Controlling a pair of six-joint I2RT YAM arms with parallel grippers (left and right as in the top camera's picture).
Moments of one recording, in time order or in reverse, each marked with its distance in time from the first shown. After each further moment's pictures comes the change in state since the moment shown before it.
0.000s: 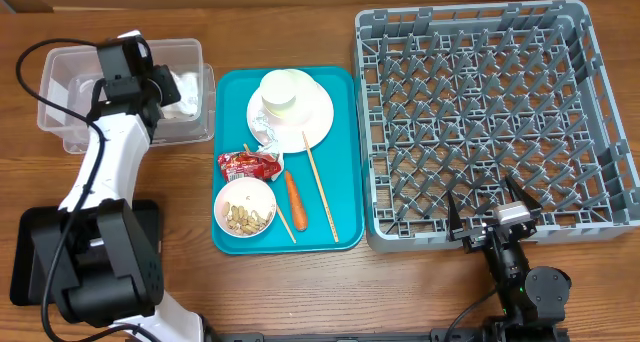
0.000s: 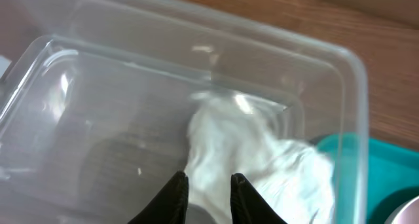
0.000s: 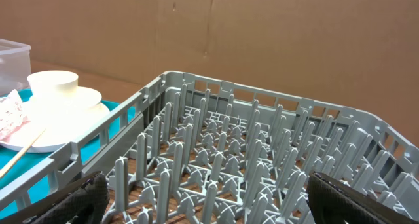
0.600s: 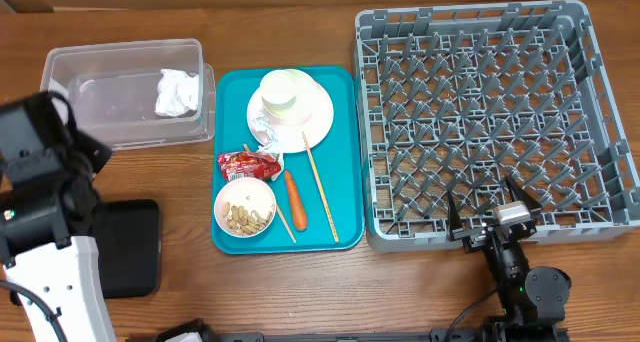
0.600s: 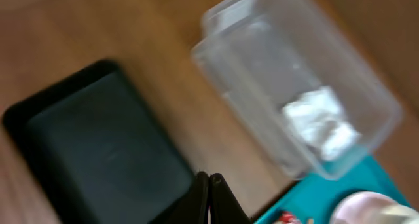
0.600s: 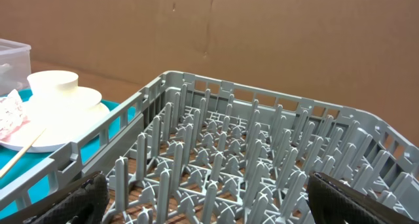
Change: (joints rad) left arm 0.177 -0.624 0.047 -0.791 -0.204 -0.479; right arm 0.000 0.000 0.000 0.000 0.001 0.000
